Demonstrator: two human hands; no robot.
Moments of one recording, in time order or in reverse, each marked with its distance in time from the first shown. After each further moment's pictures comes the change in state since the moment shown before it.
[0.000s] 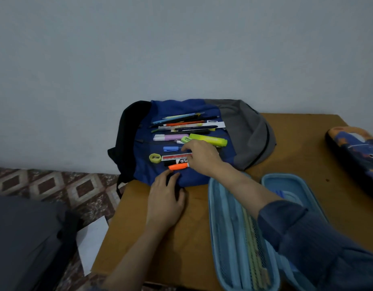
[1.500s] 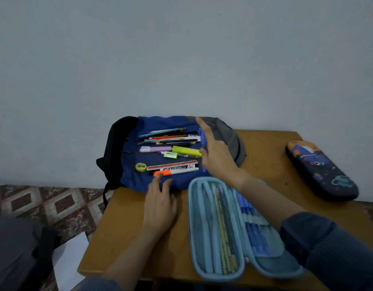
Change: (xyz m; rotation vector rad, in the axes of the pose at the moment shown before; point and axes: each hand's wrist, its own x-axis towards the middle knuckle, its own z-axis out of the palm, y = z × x) left_hand -0.009 0.035 -0.008 -0.032 0.048 0.046; right_hand -0.062 0.018 -0.070 0.150 0.344 0.007
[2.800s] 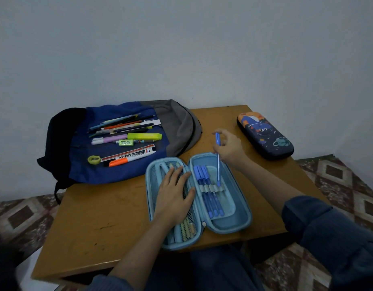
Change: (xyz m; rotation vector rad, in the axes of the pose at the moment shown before) left_hand -0.031 0.100 0.039 -0.183 -0.376 0.207; right_hand -0.079 0.118 -0.058 0.337 0.139 0.534
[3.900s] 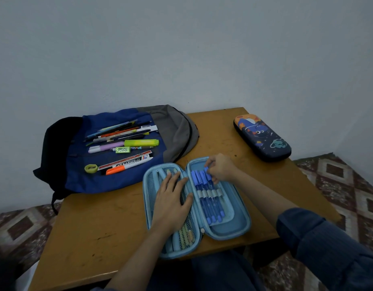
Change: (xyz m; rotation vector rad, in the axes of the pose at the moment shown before) left_hand 0.001 -0.002 0.002 -0.001 0.021 0.001; right_hand -0.015 0.006 0.014 -0.157 -0.308 0.285
